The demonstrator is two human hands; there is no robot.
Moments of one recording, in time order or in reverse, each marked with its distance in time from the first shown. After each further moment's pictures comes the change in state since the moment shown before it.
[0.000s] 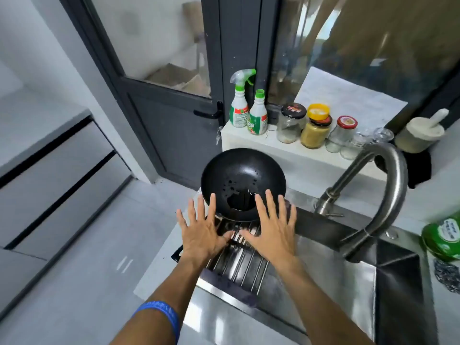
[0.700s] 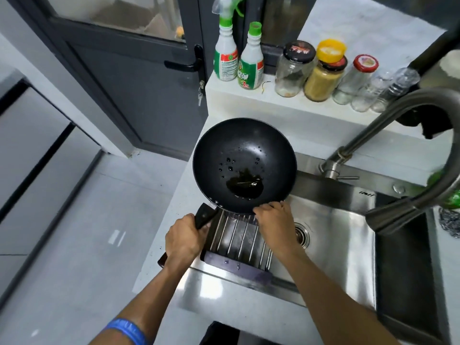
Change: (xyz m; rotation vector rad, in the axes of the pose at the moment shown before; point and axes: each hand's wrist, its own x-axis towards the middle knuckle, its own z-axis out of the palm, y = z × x) left_hand 0.014 -0.063 0.071 -0.363 -0.256 -0.197; right_hand -0.006 -0.009 0.071 -0.075 -0.228 0.027
